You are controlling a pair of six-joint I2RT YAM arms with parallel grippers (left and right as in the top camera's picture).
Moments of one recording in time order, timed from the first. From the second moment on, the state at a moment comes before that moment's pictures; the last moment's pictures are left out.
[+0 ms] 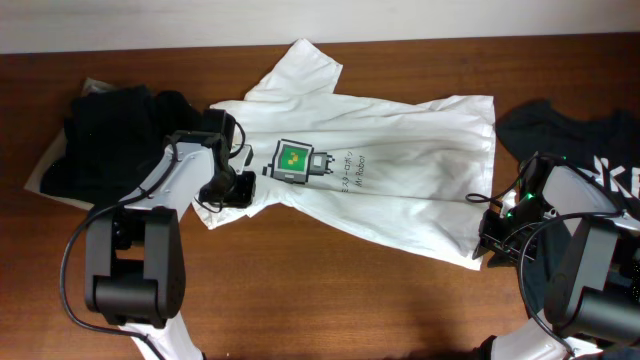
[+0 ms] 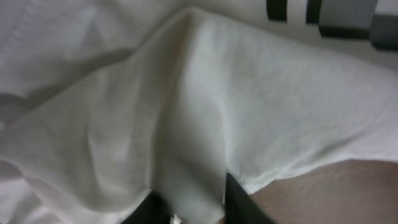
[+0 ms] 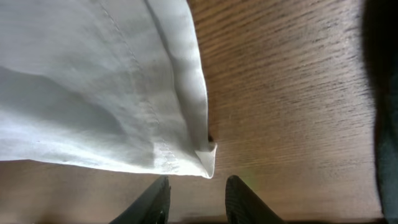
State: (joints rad) left arm -0.13 1.96 1.31 -0.87 0.12 -0.01; right arm -0.33 1.80 1.06 -1.18 -0.18 0.13
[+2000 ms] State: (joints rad) left arm -0.10 1.51 2.45 -1.45 0.12 0.20; right arm -0.34 1.48 2.57 -1.69 -0.42 0.28
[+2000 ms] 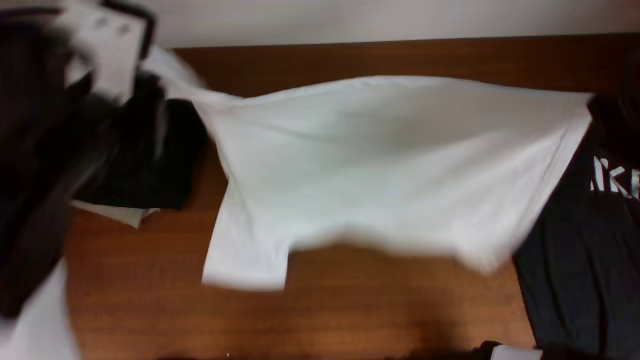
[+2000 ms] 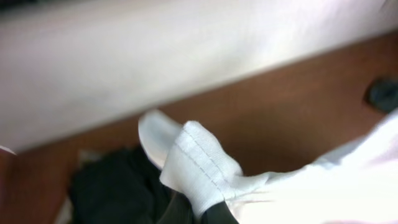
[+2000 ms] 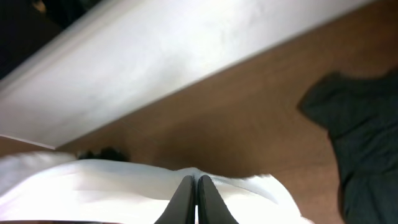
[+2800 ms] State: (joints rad) left arm -0.10 2.02 2.65 -0.83 0.25 0.25; right arm -0.44 1.83 2.61 -1.26 -0.57 0.32
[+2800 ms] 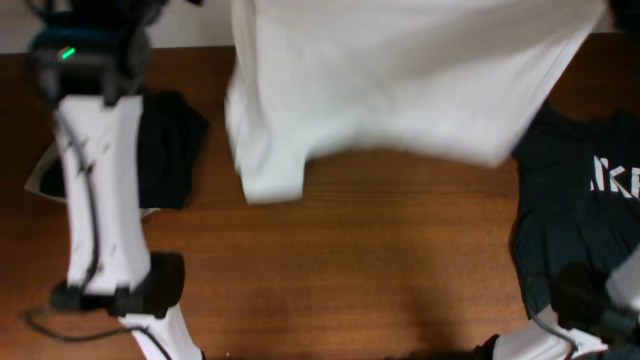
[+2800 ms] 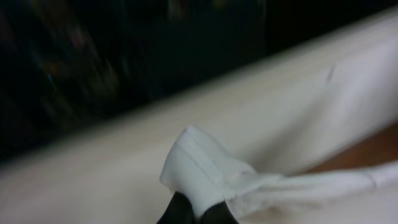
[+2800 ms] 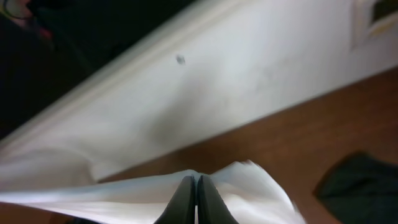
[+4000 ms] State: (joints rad) left arm -0.07 1.74 1.33 -1.42 0.20 0.20; right arm -0.31 1.76 1.18 -1.33 -0.26 0.08
